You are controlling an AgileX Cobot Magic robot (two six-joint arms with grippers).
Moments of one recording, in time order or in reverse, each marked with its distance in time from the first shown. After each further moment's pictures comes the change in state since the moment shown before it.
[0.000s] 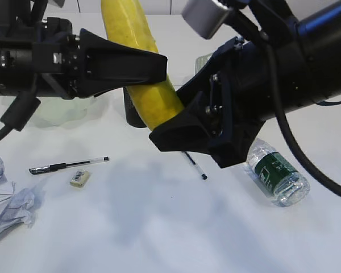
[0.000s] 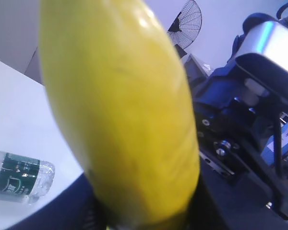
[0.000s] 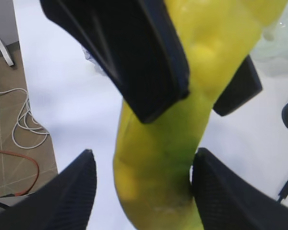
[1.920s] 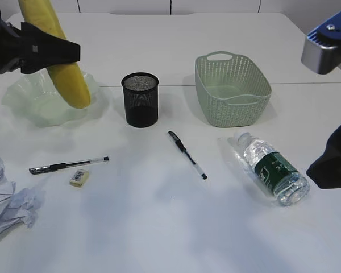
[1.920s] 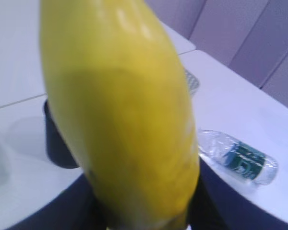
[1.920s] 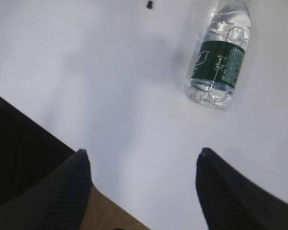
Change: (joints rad) left arm 0.215 -0.126 0.000 0.216 -0.539 -0.073; right arm 0.000 -0.193 0.000 -0.841 0.474 0.970
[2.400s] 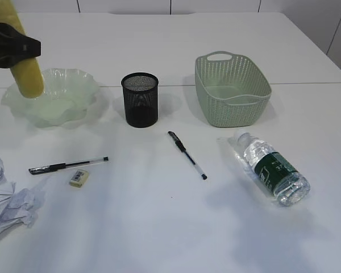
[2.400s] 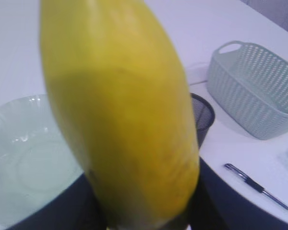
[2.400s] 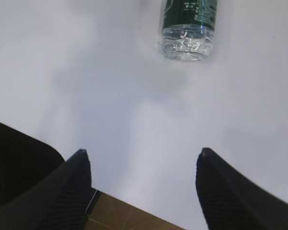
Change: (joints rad) left arm 0.004 0.000 0.000 0.024 -0.399 0.000; right arm -0.196 -0.127 0.264 0.017 -0.143 0.033
